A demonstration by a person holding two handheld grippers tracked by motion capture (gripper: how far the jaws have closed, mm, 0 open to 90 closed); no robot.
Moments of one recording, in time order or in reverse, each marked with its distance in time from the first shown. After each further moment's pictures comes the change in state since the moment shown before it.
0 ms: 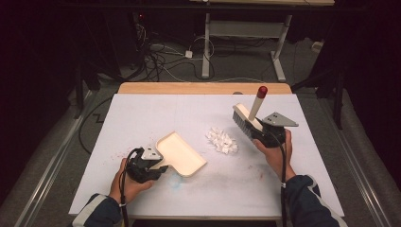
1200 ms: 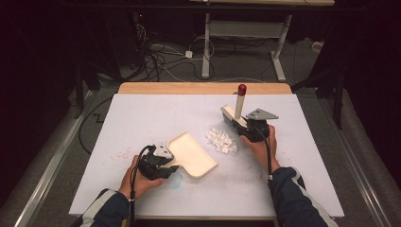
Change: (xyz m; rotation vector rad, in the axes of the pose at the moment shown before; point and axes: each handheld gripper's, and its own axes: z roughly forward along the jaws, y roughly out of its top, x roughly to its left) left arm -0.008 0.021 0.018 0.024 -0.068 0.040; right arm 0.012 -0.001 0.048 0.081 0.050 0.021
